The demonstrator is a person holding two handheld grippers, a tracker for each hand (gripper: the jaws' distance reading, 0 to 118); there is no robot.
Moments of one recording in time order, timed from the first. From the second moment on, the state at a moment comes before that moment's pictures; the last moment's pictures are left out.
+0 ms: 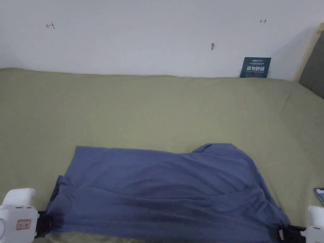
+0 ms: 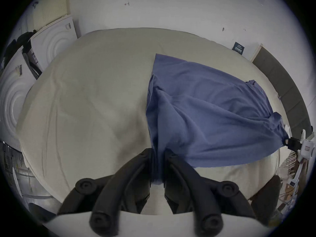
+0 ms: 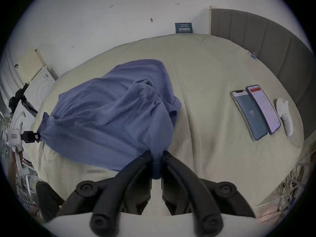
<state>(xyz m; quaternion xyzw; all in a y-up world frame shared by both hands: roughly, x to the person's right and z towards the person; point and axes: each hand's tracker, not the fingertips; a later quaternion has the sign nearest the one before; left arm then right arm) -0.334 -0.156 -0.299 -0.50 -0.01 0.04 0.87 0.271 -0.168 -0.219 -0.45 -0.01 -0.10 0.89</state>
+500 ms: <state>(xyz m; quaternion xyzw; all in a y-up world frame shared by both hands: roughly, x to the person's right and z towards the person) -0.354 -0.177 -0.206 -0.52 -0.01 0.07 0.85 0.259 -0.182 -0.142 -0.48 -0.01 -0.12 0.87</state>
